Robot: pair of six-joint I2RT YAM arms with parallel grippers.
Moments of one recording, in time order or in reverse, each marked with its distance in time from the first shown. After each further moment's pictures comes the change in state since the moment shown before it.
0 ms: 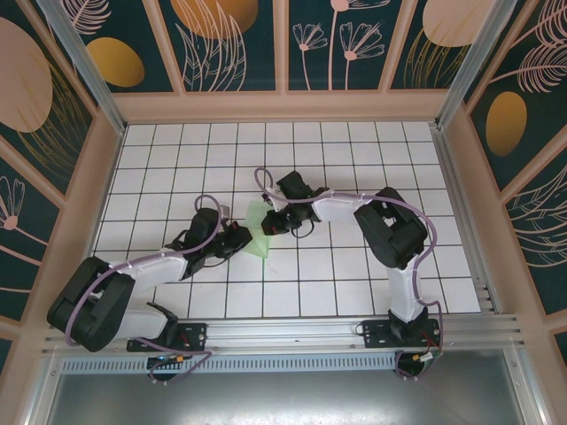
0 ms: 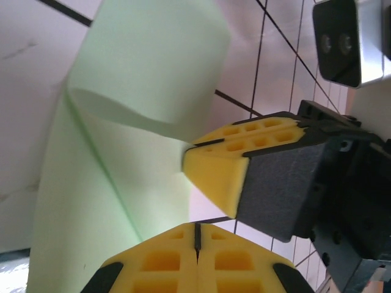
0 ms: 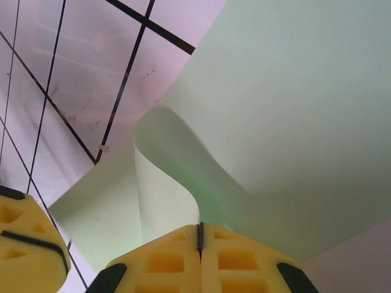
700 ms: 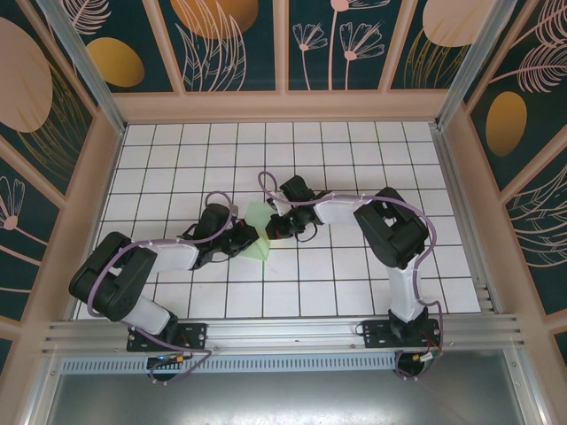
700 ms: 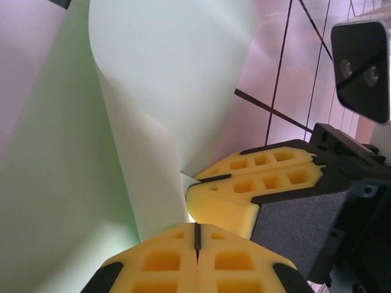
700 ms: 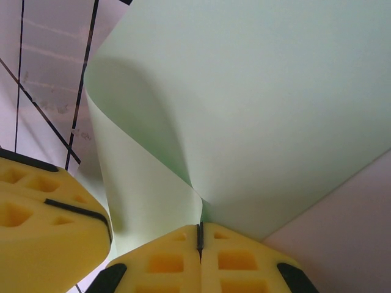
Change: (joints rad) left arm 0.000 0.189 0.066 0.061 0.052 0.000; right arm -0.006 -0.002 -0.050 0.002 0.000 0.030
